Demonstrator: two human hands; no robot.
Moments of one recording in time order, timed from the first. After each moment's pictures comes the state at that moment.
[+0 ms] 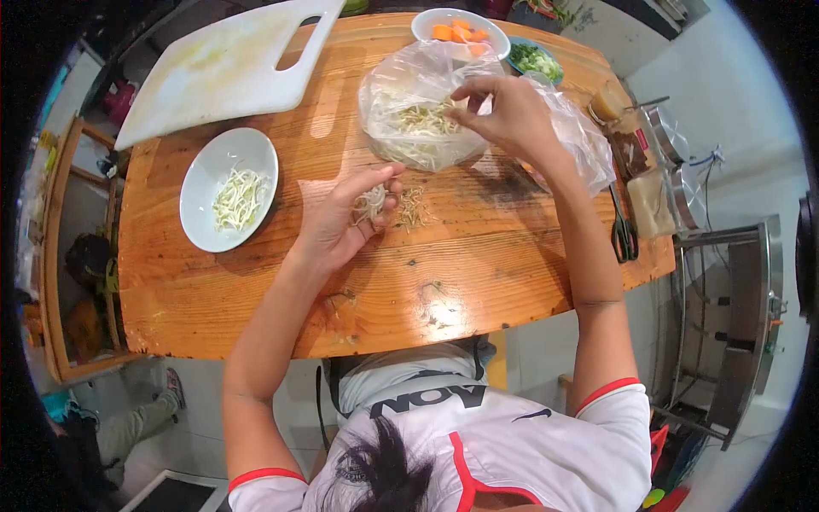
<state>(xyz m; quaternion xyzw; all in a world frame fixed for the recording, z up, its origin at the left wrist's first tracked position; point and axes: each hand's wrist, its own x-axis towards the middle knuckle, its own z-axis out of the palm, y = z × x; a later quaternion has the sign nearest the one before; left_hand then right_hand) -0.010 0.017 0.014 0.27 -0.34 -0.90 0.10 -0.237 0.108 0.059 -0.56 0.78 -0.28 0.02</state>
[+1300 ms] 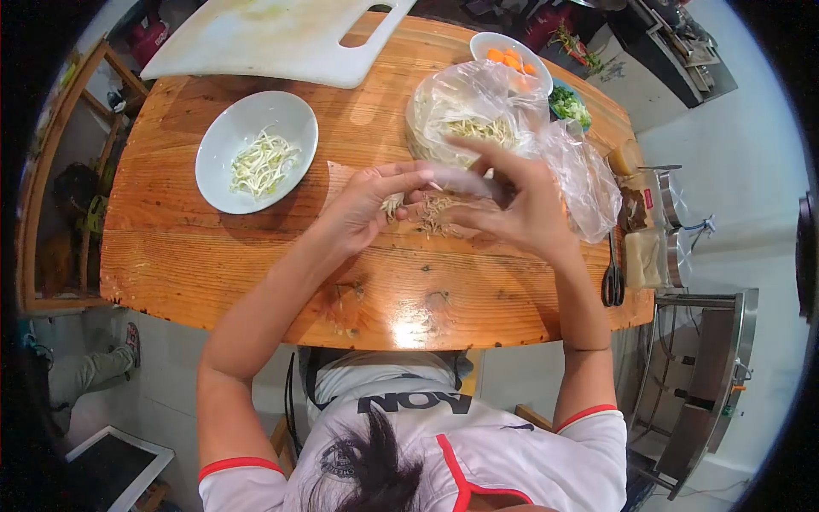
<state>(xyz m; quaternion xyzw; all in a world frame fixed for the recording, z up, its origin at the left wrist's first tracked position) -0.005 0.003 -0.007 0.21 -0.38 -0.89 0.11 -0.166 0.130 0.082 -0.65 0.66 -0.33 0.19</state>
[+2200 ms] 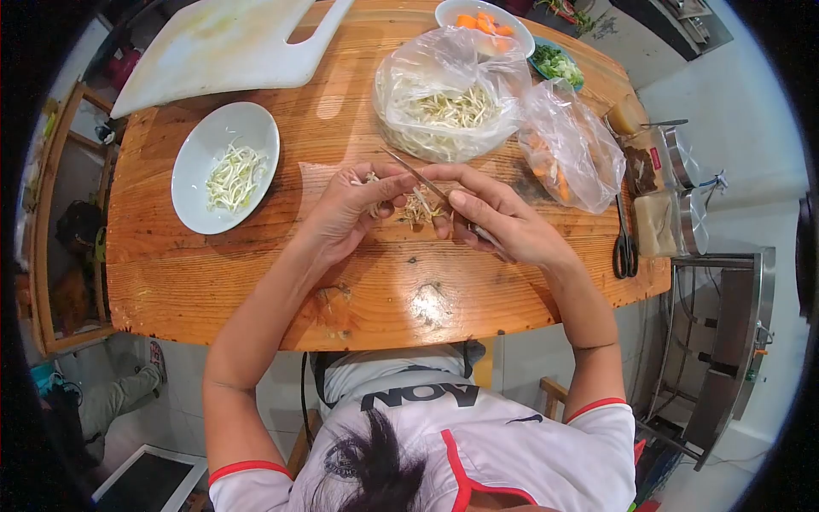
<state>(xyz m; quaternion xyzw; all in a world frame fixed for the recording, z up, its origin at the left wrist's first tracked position) -0.008 0.015 -0.004 0.23 -0.38 -0.89 0.11 -0.169 0.162 0.040 -0.41 0.54 -0.46 0.57</state>
